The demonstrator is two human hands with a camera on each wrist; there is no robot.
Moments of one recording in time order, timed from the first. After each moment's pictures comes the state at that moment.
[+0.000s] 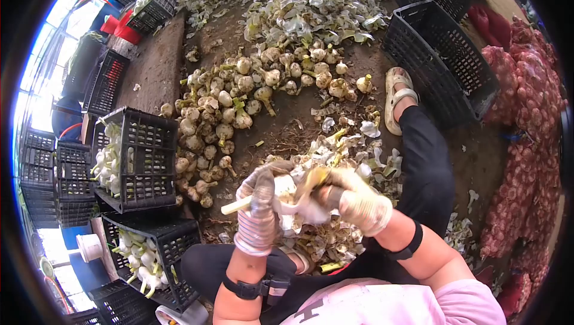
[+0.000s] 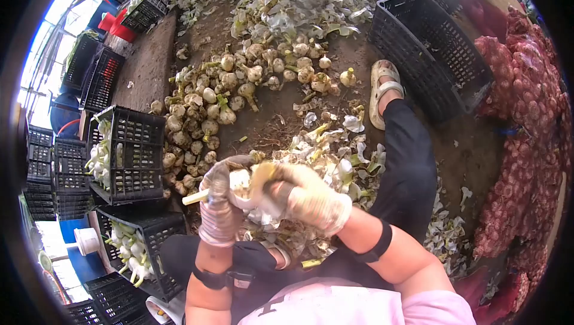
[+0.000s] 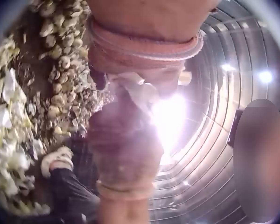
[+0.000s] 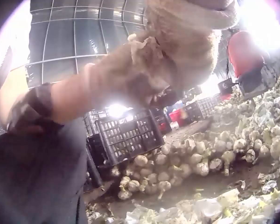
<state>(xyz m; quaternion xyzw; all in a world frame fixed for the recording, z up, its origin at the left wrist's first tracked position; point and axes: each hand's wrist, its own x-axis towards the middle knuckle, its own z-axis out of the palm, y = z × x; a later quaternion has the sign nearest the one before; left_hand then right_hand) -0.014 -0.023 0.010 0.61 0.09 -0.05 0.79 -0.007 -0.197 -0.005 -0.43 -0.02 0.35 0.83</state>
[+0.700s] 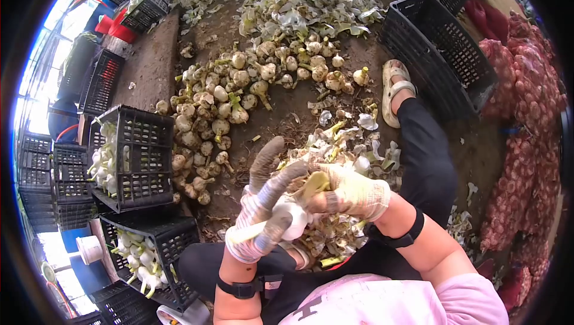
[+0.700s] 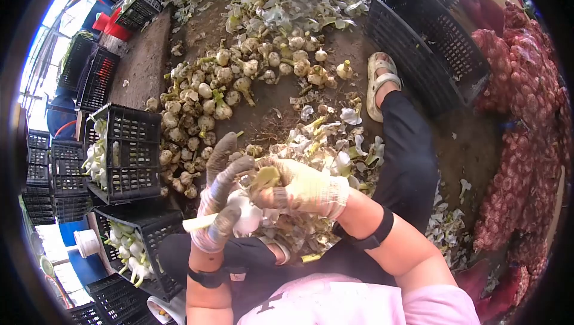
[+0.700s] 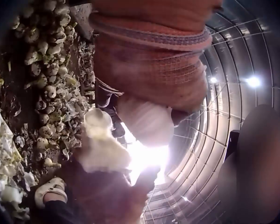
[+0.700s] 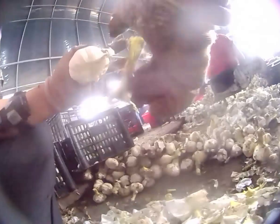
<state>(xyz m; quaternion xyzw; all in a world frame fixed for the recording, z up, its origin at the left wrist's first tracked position) -0.015 0.002 0.018 0.77 -0.22 -0.07 0.60 0.009 -0.201 -0.008 -0.46 -0.11 0.46 0.75</state>
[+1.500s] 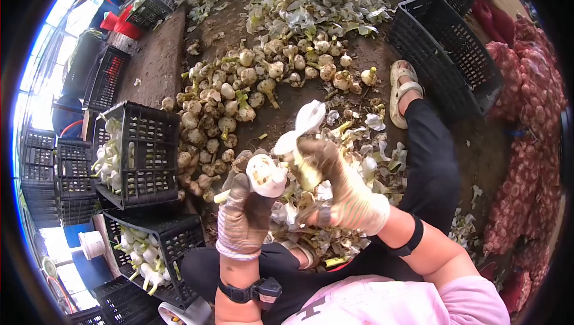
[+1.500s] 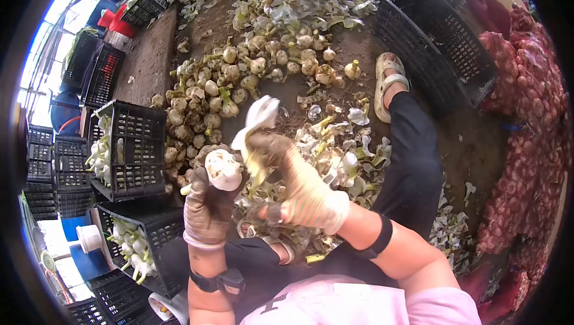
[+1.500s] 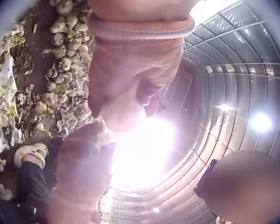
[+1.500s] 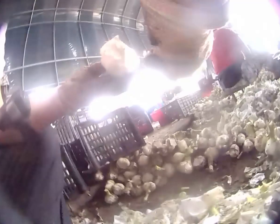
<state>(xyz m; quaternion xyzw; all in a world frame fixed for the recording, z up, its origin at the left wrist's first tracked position) -0.025 0.015 0.010 0.30 0.18 -0.10 0.93 -0.006 -0.172 -0.014 -0.60 -0.18 0.06 0.78</state>
